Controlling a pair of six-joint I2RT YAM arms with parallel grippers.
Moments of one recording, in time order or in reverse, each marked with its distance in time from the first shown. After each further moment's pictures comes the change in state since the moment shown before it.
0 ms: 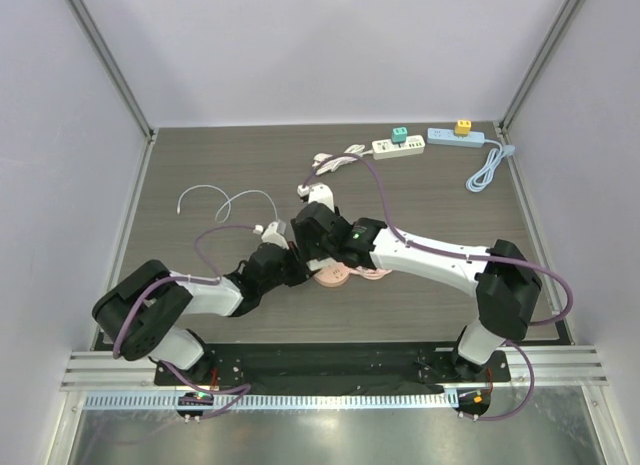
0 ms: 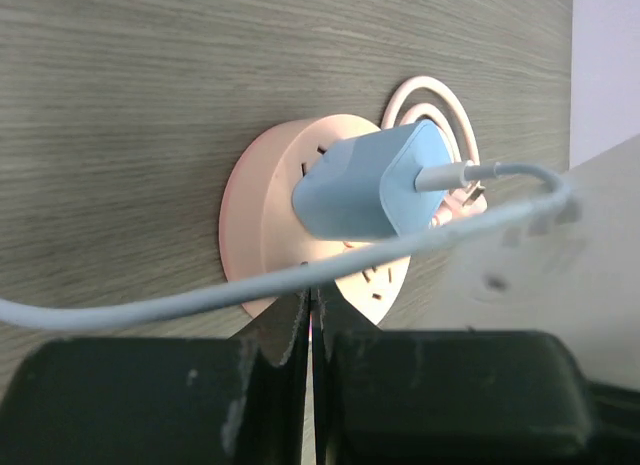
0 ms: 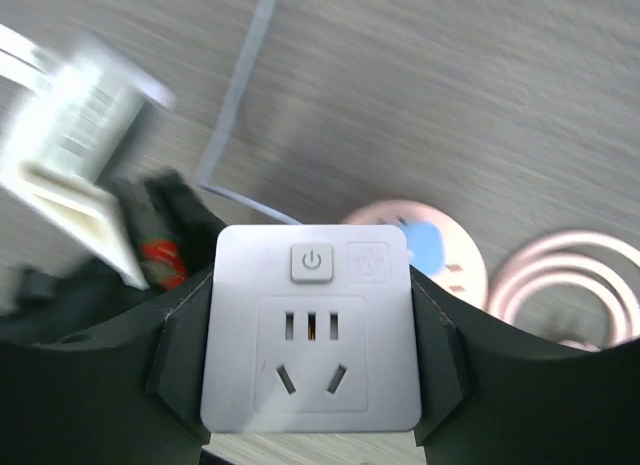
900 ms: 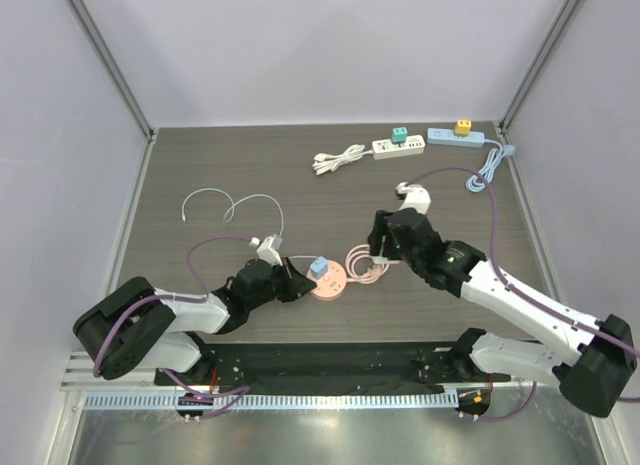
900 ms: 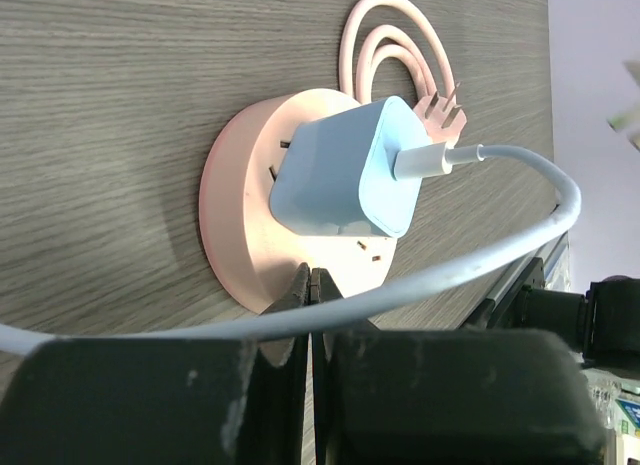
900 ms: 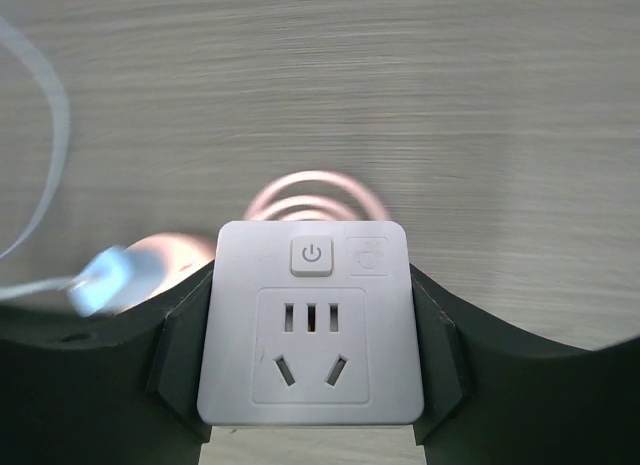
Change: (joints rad) left arm -0.031 -0.135 -0.161 0.074 0.071 0.026; right arm -0.211 -0.584 -0.416 0.024 0.034 0.066
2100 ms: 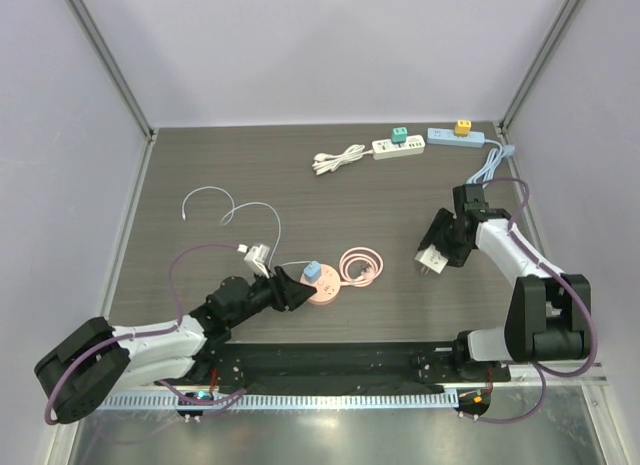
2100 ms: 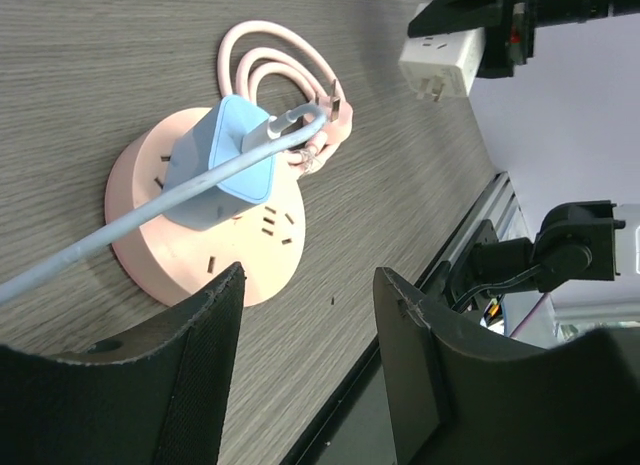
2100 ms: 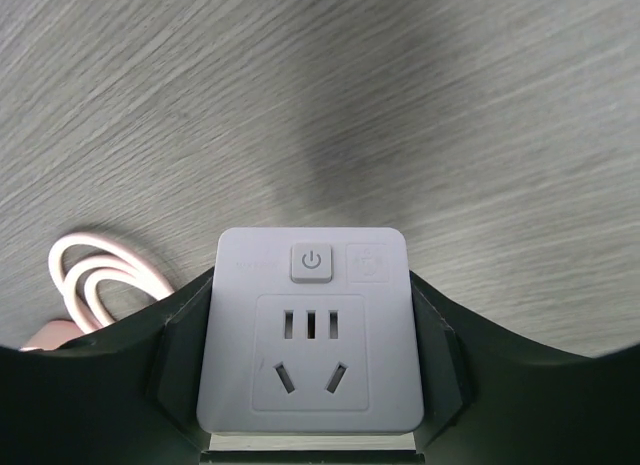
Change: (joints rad) left arm -0.040 -0.331 -0.163 0.059 0.013 0.098; right arm -0.773 0.279 -0.011 -0.220 -0.481 0.010
